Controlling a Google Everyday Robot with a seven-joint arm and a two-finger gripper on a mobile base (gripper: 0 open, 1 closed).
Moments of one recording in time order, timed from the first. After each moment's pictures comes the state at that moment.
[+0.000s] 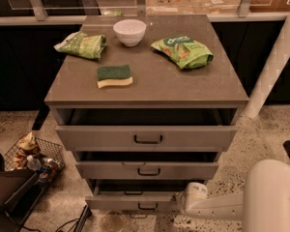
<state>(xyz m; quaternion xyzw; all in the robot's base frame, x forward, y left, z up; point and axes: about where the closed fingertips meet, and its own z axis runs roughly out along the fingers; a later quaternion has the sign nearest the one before) 0.502 -0.174 0.170 -0.75 0.64 -0.07 0.12</state>
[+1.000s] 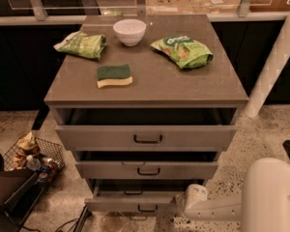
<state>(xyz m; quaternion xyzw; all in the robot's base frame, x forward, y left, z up) 0.479 -0.175 0.166 -0.75 0.65 -0.05 0.11</state>
